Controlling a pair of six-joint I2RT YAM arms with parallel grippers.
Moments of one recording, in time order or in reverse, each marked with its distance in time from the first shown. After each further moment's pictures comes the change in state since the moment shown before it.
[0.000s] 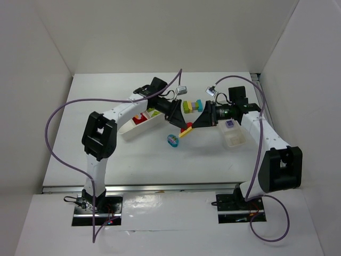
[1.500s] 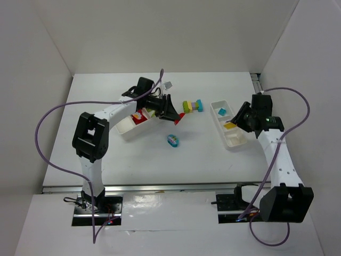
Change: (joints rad) left arm 0.105 -0.081 -0.191 0.271 -0.352 -0.314; right arm -0.181 -0.278 -0.069 -0.150 1.080 0.371
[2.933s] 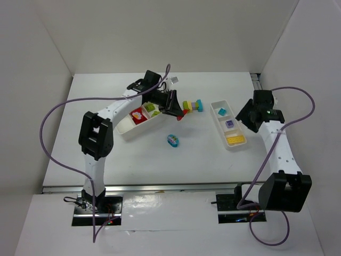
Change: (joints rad) left arm -0.043 0.068 0.225 -0.235 -0.162 0.108; right arm -0.041 0.073 0.068 -0.073 0.250 0.069
